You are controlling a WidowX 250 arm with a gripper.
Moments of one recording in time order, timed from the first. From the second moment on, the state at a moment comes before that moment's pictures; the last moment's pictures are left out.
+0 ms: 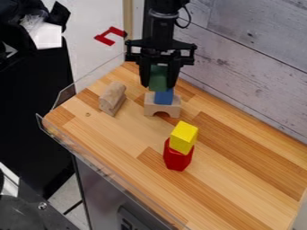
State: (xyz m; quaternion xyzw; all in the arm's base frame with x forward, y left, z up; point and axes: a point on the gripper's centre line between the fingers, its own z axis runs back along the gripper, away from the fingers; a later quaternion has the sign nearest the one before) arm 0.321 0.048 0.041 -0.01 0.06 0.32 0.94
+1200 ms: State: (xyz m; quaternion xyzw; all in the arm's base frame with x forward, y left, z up) arm 0.268 -0.027 0.082 -0.02 0.06 0.02 1.00
